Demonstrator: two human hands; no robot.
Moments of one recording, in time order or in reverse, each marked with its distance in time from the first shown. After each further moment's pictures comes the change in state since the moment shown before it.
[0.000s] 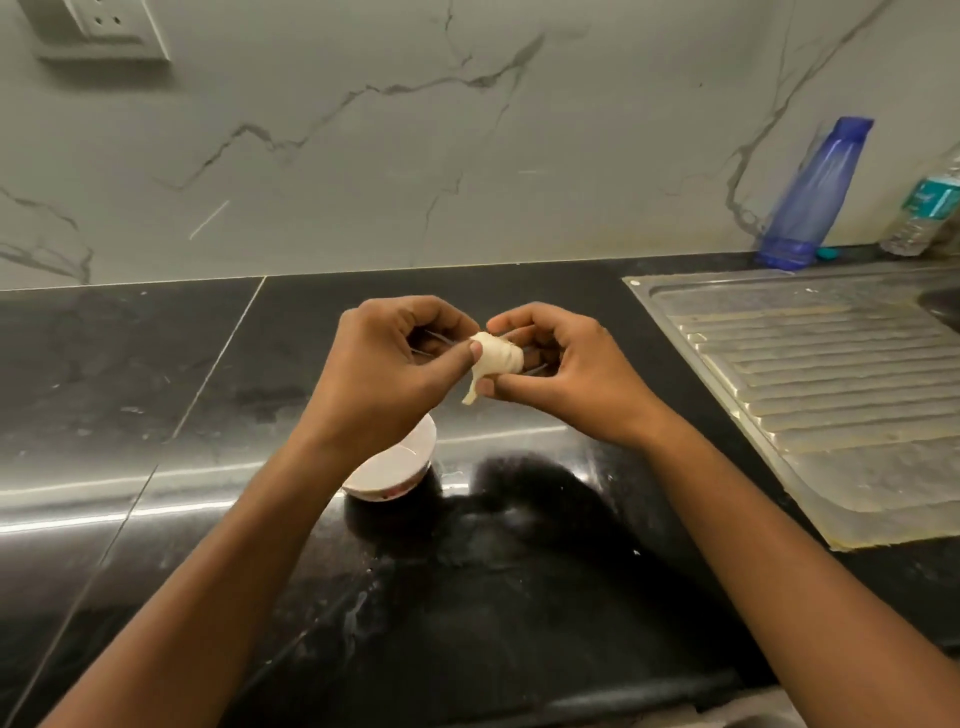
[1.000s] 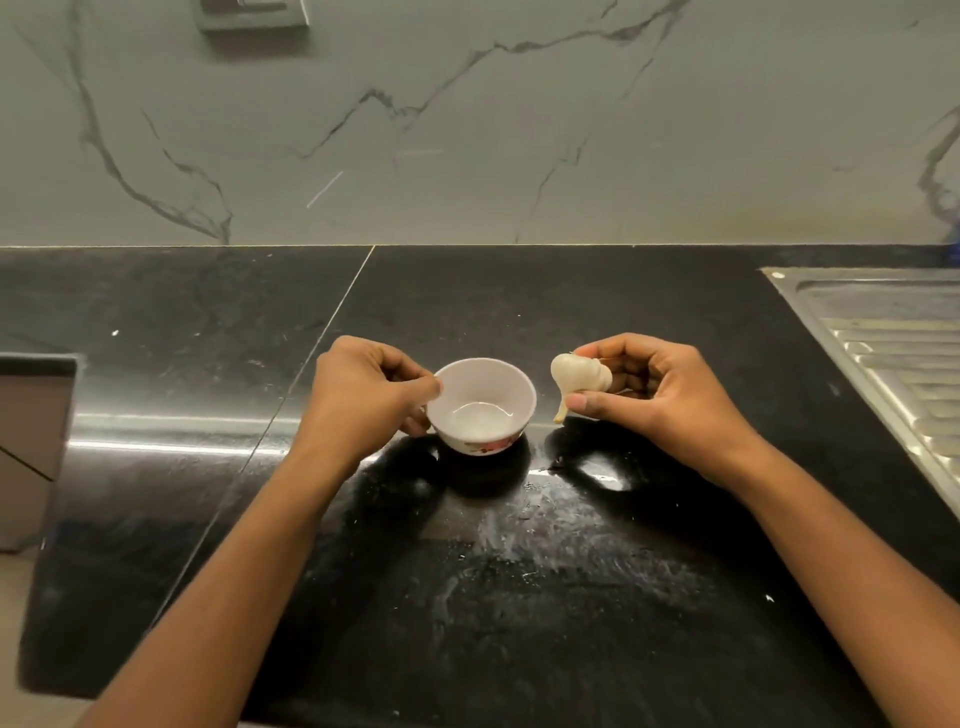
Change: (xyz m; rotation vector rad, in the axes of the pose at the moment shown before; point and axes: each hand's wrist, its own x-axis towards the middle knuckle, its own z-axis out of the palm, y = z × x) left_hand -0.040 -0.073 -0.055 0.063 0.176 -0.616; right_hand 0.011 0.036 0.032 0.290 -0.119 0.071
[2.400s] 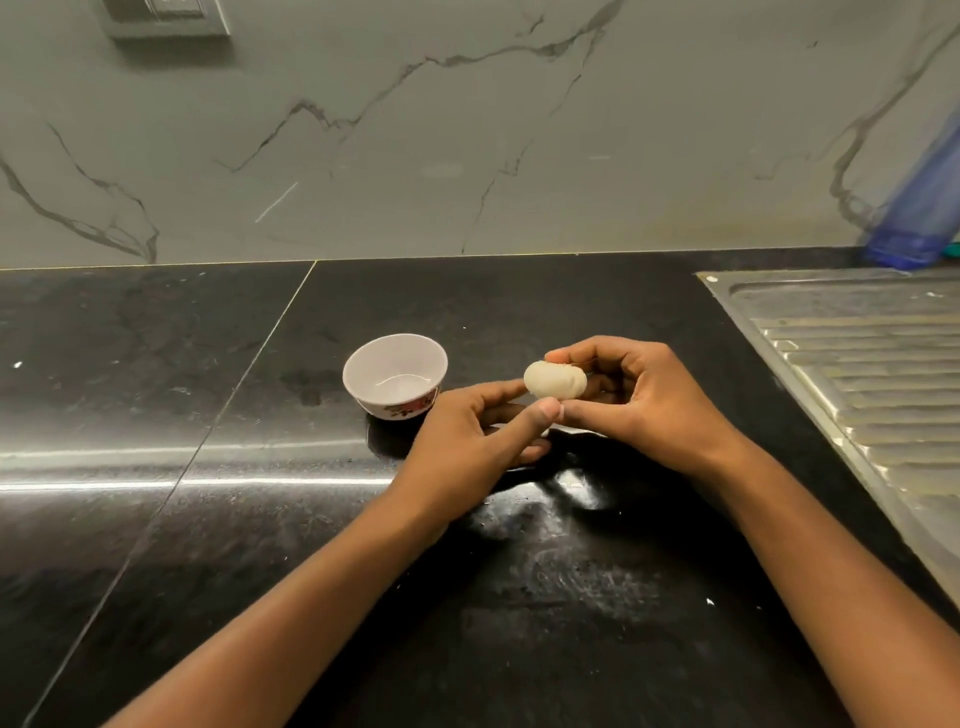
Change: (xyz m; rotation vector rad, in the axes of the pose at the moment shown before) left_hand -0.033 0.034 0.106 -0.443 -0.463 0.017; right_hand -0.007 0.000 -0.032 -0.086 0.007 -0.039
